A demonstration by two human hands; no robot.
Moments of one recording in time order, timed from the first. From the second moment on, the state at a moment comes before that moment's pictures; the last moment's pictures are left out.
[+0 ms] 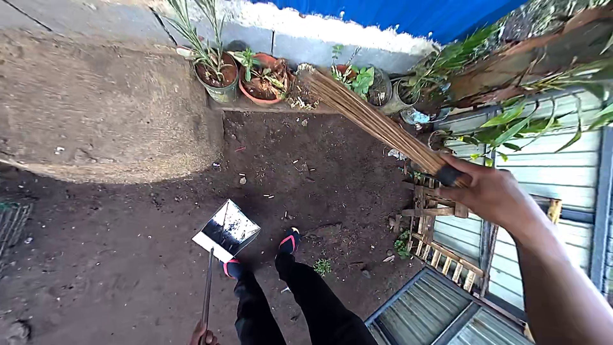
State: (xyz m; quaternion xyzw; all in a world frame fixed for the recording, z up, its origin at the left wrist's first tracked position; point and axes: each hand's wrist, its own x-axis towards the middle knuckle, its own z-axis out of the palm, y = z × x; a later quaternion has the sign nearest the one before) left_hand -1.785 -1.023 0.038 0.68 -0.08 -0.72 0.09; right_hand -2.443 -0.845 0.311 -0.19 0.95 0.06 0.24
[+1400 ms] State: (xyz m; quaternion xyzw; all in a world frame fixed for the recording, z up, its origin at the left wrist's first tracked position) left_hand -1.764 -1.042 -0.008 0.73 -0.03 -0.67 0.12; right_hand -2.326 -0.976 0.293 -0.25 0.91 0.13 0.30
